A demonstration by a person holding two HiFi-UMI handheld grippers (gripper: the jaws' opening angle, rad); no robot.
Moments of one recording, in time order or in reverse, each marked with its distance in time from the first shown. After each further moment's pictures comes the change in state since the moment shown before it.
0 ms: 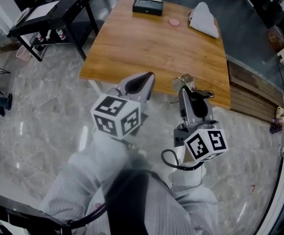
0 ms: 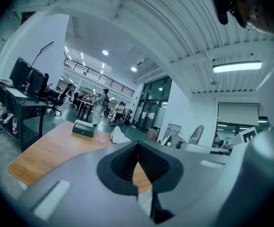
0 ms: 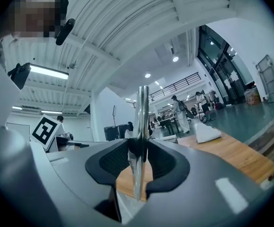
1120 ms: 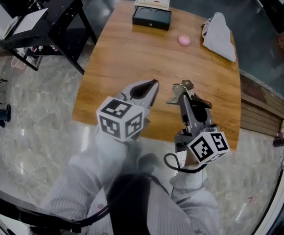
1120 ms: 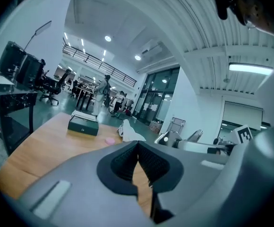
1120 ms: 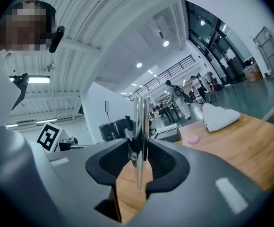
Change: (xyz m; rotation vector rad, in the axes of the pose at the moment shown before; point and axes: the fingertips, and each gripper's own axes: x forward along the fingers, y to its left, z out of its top) left arm 0.209 0.176 0.011 -0.049 0.133 -0.022; right arm 0.245 -0.124 -0.034 0.163 0.108 0.006
